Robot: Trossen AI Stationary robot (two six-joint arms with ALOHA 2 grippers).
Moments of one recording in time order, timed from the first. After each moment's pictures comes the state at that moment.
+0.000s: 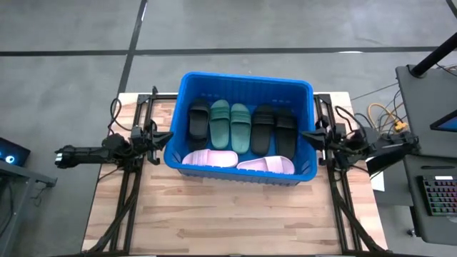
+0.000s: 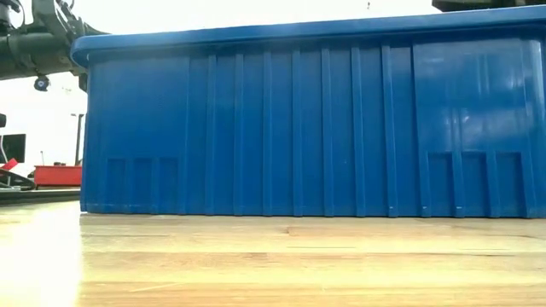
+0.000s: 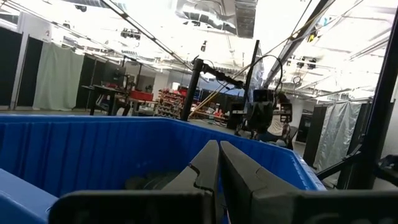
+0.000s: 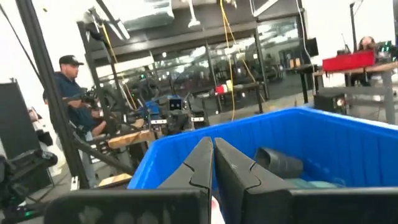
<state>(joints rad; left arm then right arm) 0.00 0.04 0.01 0.31 -0.29 -0.15 0.19 0.16 0.29 0.10 0.37 0.14</state>
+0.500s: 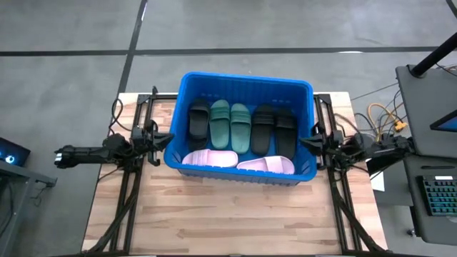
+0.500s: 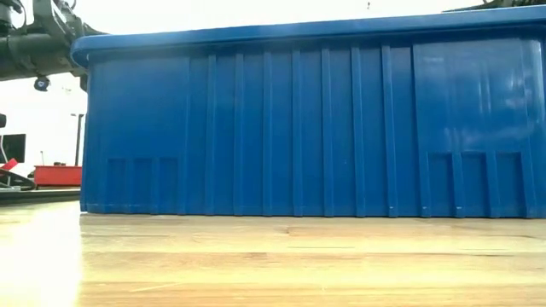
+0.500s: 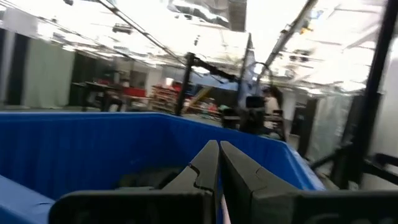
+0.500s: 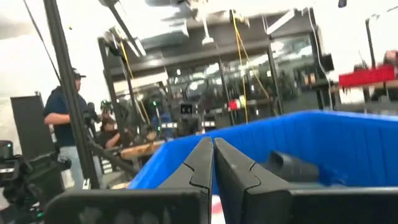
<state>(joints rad) 0.00 0.04 0.01 0.30 -0.26 -0.14 0.19 0.02 0.07 0.25 0.31 0.13</state>
